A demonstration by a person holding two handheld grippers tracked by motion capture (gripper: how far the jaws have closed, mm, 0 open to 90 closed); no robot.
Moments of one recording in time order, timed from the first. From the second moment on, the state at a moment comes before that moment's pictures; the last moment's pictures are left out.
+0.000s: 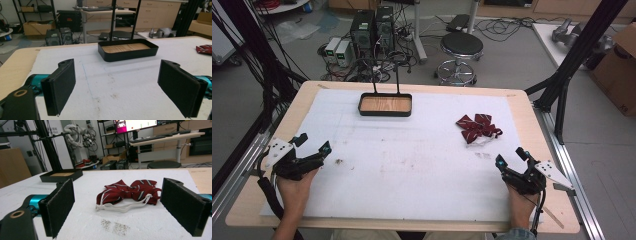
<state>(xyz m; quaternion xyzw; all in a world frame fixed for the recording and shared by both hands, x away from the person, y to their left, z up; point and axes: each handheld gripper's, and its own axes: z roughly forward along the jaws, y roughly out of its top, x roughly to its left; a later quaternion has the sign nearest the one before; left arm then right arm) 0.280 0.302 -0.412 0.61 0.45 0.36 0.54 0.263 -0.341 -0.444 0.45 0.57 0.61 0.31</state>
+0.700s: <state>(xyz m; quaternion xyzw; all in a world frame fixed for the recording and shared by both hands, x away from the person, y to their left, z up) 0.279 0.298 -0.414 0.62 0.44 0.36 0.54 0.264 -0.340 -0.445 0.45 0.58 0.60 0.32</state>
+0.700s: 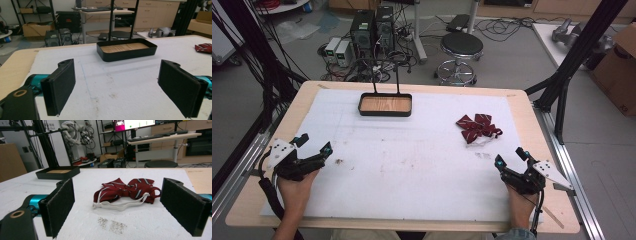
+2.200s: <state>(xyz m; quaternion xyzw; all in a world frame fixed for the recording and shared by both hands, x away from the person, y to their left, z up) 0.279 0.295 -0.415 0.62 0.43 0.36 0.56 0.395 -0.353 -0.432 0.46 0.68 0.51 0.26</state>
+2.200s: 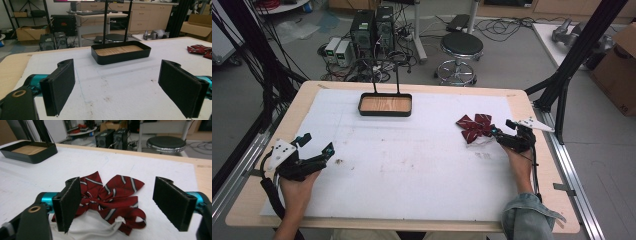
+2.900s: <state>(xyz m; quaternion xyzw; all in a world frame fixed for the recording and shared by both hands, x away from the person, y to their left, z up) 0.278 0.292 -0.415 0.62 0.42 0.35 0.56 0.441 -0.307 -0.450 0.49 0.75 0.39 0.20</state>
